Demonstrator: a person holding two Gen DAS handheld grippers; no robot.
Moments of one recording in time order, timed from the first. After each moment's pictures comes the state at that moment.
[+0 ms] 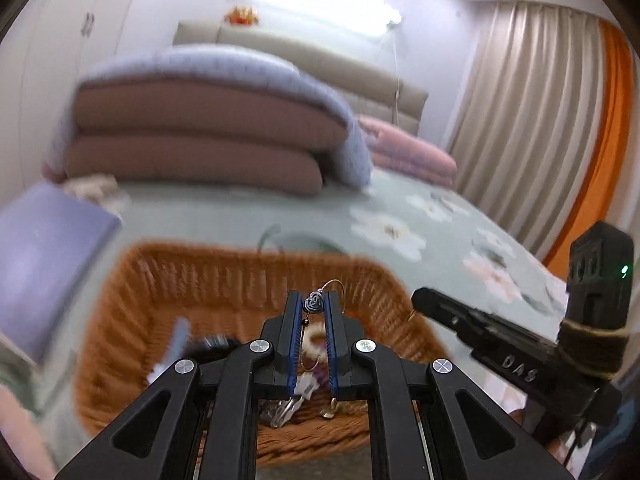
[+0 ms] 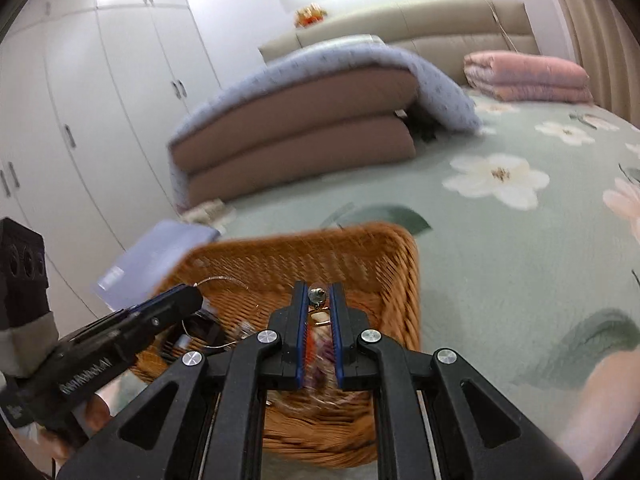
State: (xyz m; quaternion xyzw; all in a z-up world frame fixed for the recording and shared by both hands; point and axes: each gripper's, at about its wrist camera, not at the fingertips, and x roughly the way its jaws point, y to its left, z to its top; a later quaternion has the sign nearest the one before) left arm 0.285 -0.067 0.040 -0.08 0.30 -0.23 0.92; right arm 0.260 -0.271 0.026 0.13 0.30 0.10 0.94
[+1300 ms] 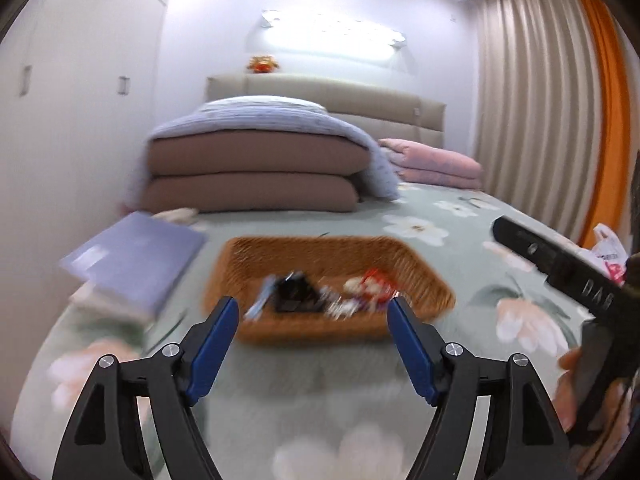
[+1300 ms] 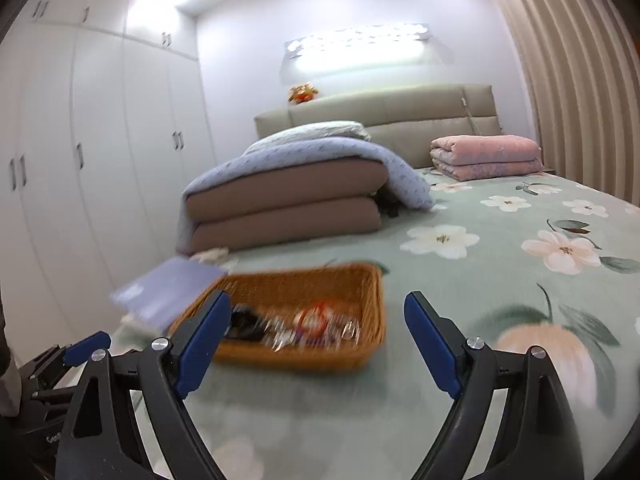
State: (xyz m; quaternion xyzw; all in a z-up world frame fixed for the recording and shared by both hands) left arm 0.109 -0.018 0.068 -0.01 0.22 -0.13 0.97; right arm 0.082 -0.234 0.087 0.08 0.17 0.03 0.98
